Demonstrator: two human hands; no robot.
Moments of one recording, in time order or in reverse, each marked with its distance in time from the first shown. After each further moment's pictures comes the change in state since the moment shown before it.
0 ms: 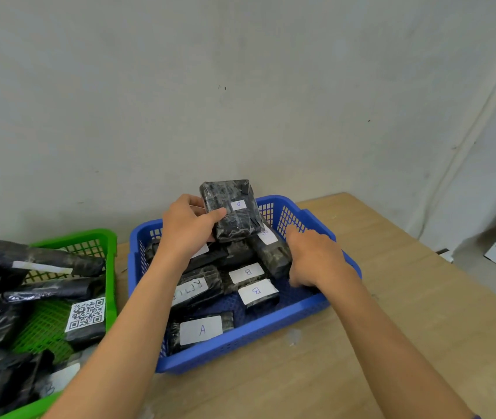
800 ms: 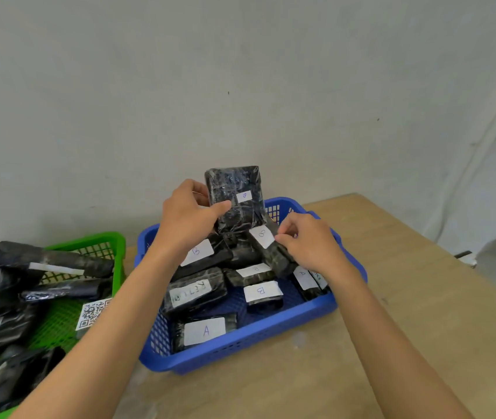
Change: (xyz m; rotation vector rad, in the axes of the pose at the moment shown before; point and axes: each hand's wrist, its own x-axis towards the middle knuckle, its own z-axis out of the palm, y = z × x) left_hand -0.005 0.026 -0.011 0.138 0.036 0.148; right_hand 0.028 0.008 0.012 0.765 0.204 -0.094
